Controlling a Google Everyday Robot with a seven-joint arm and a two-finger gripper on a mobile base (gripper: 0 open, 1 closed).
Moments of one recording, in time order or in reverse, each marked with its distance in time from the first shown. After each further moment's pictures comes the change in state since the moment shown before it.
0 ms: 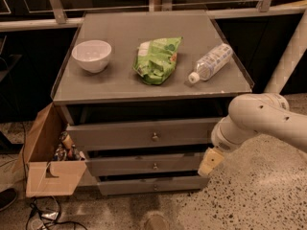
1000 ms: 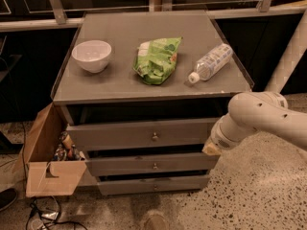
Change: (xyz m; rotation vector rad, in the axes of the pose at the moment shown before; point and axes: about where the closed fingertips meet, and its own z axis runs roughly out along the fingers) arm -0.003 -0.008 0.003 0.002 -0.006 0.008
